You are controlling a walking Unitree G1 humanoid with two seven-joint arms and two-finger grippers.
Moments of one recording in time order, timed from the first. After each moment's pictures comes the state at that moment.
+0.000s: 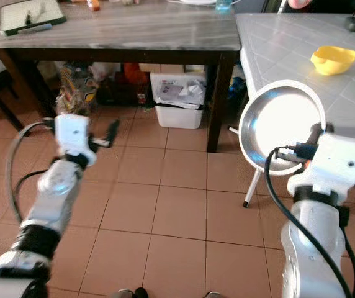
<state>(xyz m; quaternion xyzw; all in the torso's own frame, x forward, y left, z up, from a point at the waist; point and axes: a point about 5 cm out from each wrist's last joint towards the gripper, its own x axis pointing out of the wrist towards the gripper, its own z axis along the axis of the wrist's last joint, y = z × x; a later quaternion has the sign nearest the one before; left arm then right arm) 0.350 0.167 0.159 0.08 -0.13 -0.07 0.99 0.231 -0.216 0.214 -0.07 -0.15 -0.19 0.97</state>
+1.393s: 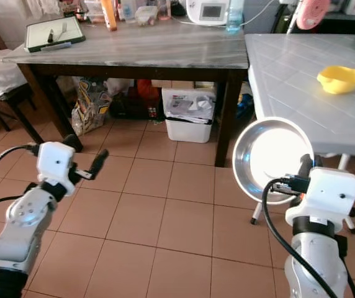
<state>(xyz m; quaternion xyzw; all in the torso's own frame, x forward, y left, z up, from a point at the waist) 0.306 0.185 0.137 0.12 -0.06 -0.15 0.98 0.211 -0.219 0.183 -0.08 -0.10 -0.17 0.98</state>
